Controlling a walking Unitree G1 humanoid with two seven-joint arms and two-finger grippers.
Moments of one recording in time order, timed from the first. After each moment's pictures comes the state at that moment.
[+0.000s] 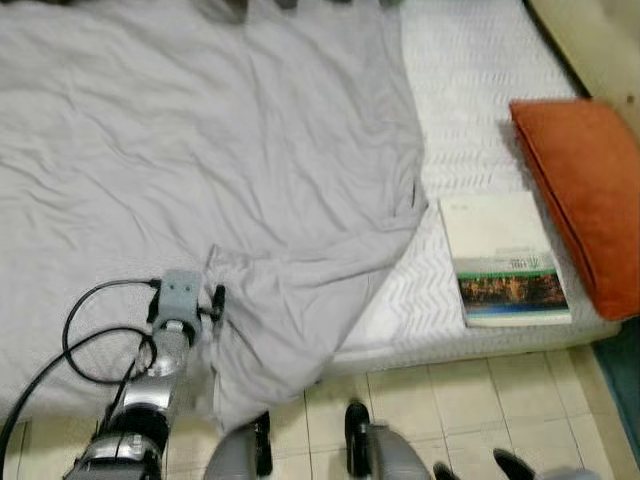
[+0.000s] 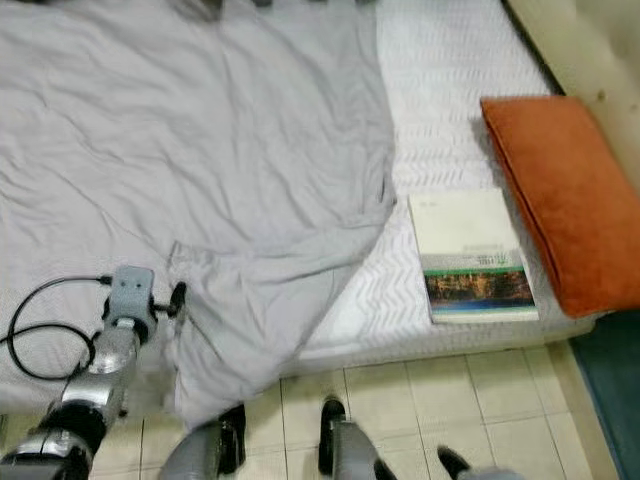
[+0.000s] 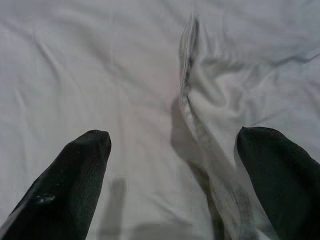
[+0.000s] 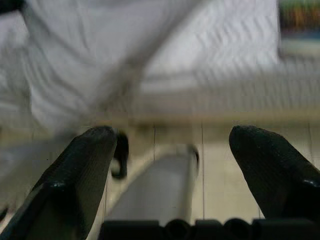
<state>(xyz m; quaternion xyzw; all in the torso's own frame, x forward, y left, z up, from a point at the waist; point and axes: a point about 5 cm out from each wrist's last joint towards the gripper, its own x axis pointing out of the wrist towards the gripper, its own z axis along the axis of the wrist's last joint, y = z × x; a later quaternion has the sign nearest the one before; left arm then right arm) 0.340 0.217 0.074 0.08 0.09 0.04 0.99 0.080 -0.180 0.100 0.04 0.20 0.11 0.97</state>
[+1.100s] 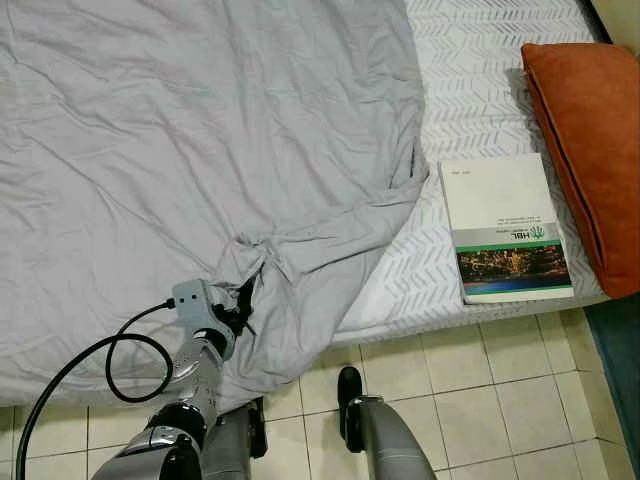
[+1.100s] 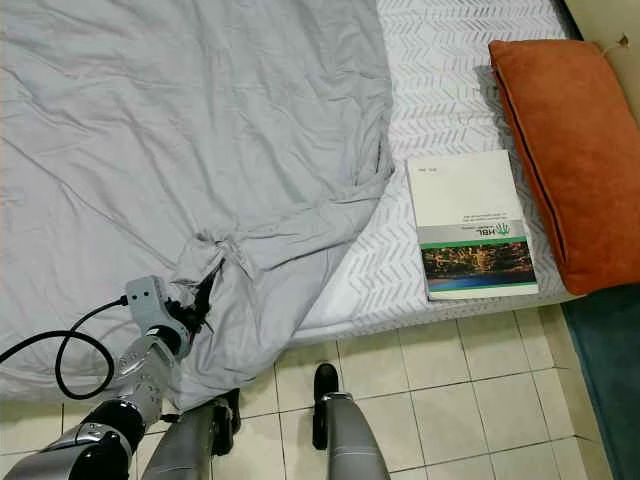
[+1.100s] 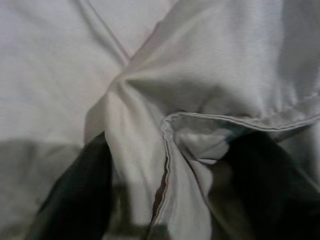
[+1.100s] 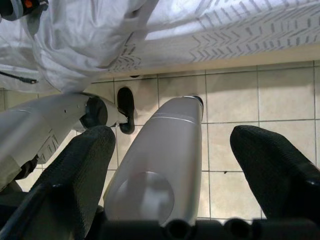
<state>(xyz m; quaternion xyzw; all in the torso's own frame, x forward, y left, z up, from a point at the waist) 0.338 0.169 0.052 -0.18 0.11 -0.03 0.98 0.046 -0.170 0.117 0.04 0.24 0.12 0.96</state>
